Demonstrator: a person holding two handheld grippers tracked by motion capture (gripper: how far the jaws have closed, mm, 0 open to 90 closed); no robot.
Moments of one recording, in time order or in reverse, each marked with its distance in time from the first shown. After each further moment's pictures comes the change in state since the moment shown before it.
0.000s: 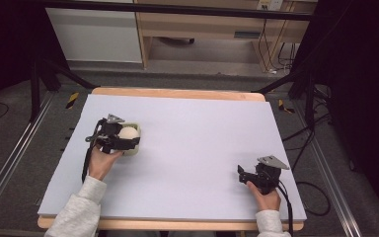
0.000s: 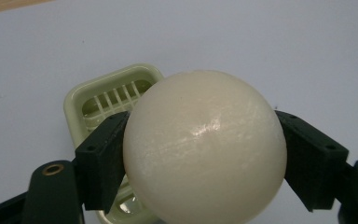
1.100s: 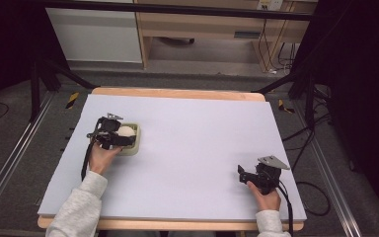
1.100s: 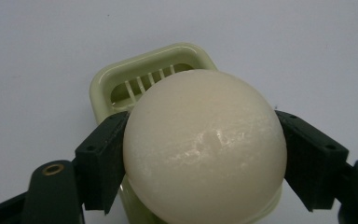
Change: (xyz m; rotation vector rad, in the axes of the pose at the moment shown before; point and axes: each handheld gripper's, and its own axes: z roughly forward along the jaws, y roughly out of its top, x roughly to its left) left arm 0.025 -0.005 0.030 0.064 0.049 -0.038; right arm 0.000 0.000 0.000 -0.006 0.000 0.005
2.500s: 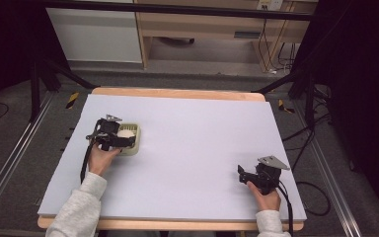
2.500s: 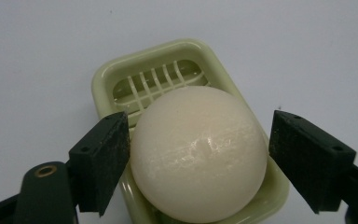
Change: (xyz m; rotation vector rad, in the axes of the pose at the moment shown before) left arm 0.002 -0.005 -0.001 -0.022 0.004 -0.006; right arm 0.001 0.000 0.000 -0.002 -0.002 -0.001
